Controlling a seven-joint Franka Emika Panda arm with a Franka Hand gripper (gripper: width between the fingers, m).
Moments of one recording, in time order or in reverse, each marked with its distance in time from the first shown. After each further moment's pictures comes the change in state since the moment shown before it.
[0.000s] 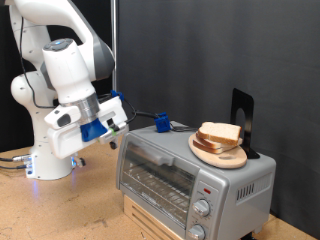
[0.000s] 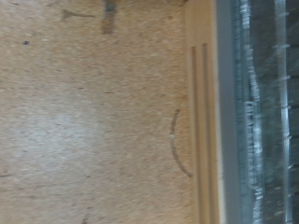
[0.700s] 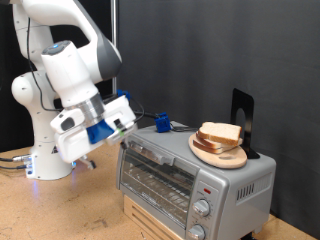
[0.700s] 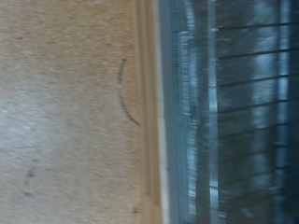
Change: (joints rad) arm 0.076 0.036 -0.019 0.087 0.265 -0.018 -0.104
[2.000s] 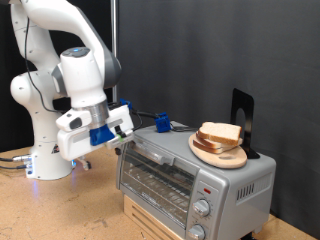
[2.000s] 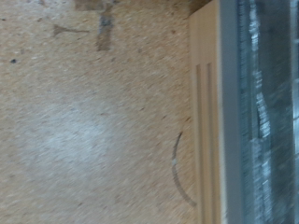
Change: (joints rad) arm -0.111 -0.039 0.121 -0.184 -0.316 0.130 0.180
